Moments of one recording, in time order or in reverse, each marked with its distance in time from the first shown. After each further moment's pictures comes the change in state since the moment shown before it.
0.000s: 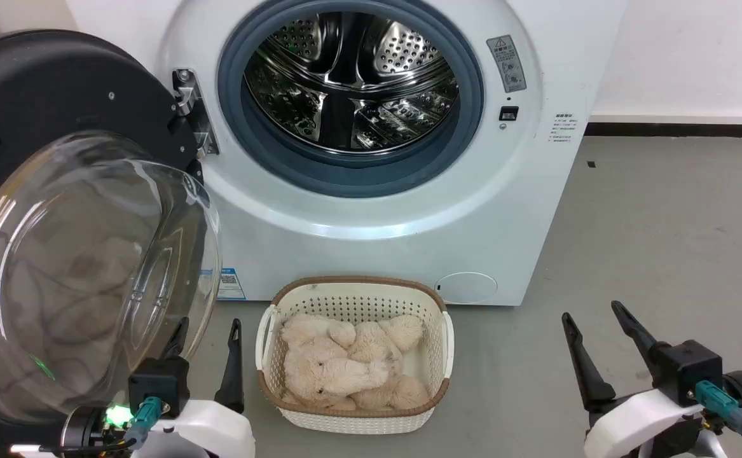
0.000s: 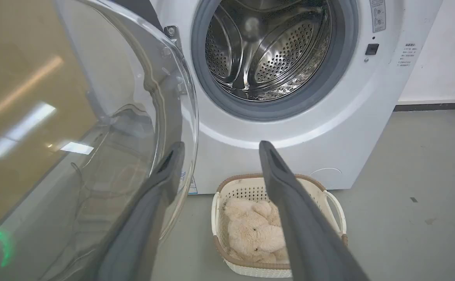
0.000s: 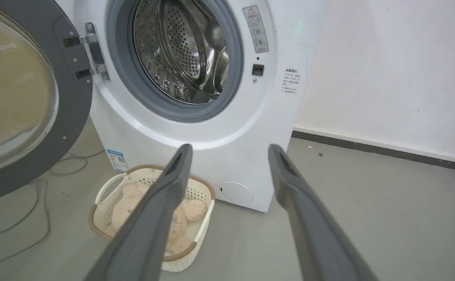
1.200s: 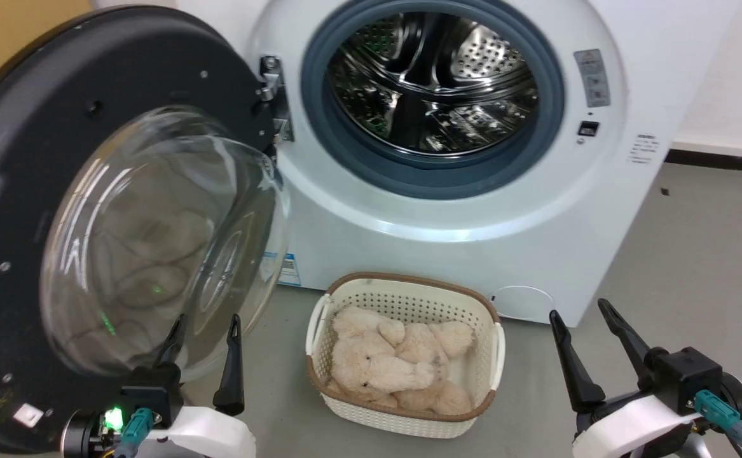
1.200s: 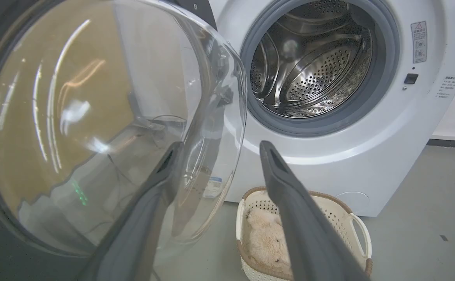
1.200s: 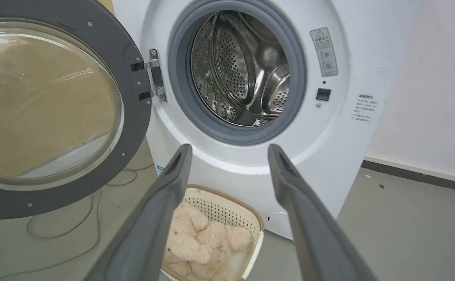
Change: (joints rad) left arm 0.007 0.000 -0.005 -0.002 -0.044 0.001 -0.080; right arm 0.000 0.000 0.039 0.016 0.065 0.000 -0.077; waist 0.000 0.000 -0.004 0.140
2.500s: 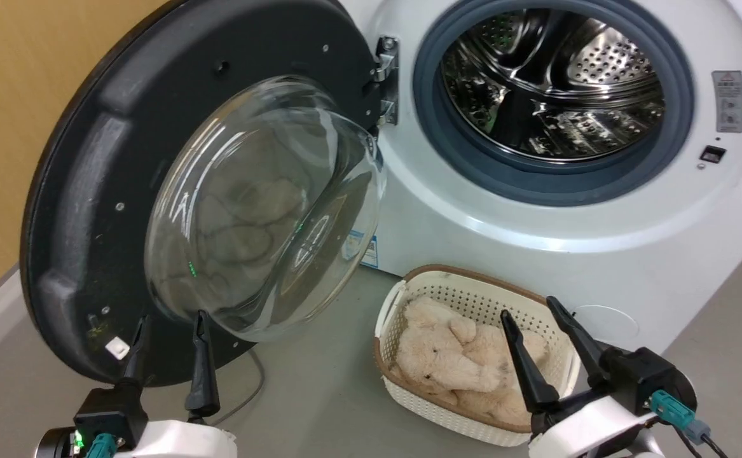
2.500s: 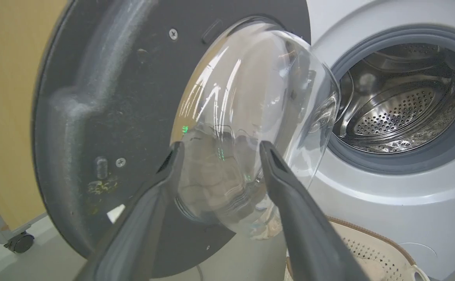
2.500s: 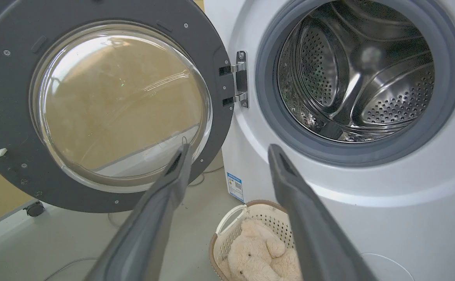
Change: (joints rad) left arm 0.046 0.000 0.033 -0.068 -0.069 0.052 -0.081; right arm -0.046 -0.003 0.145 0.075 0.080 0.000 -0.084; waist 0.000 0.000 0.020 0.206
